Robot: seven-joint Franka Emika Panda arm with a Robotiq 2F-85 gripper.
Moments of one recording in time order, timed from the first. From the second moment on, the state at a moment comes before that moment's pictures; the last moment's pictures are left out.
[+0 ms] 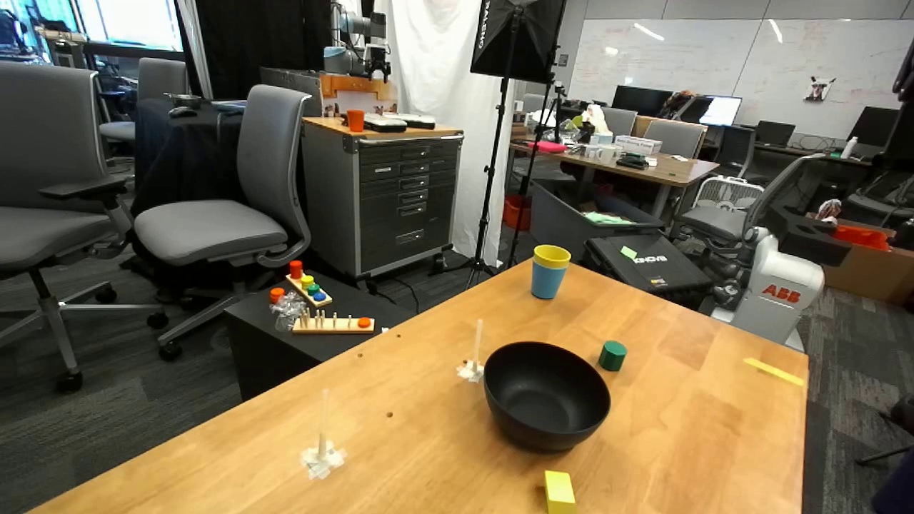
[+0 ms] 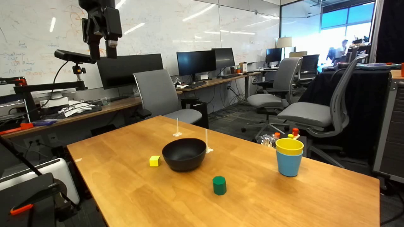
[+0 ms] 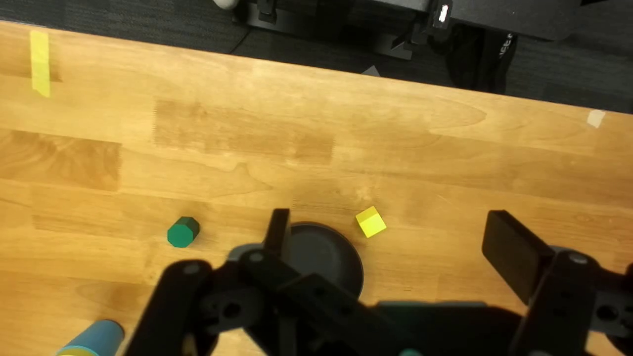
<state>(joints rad) 0.08 -0.40 0.01 -2.31 0.00 1.79 -0.13</state>
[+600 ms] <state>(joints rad) 0.08 -0.40 0.01 -2.31 0.00 1.79 -0.13</state>
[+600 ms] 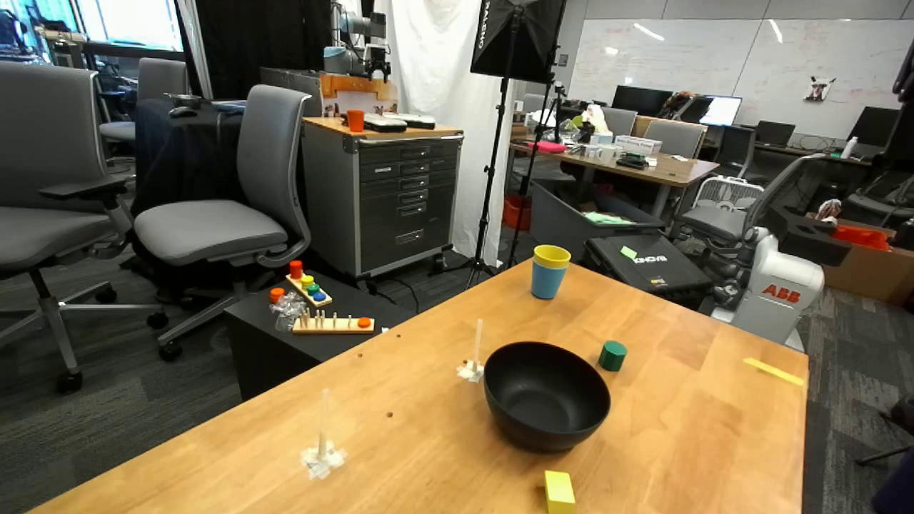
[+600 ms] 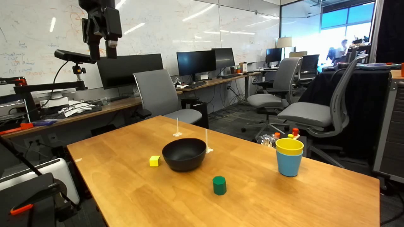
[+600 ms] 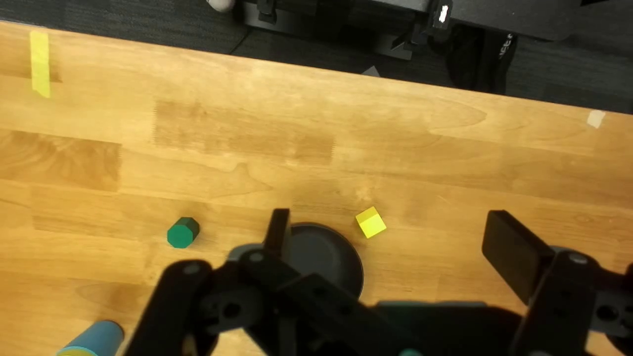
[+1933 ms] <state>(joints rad) -0.12 -0.16 -0.04 -2.31 -0.24 2.36 0.18</state>
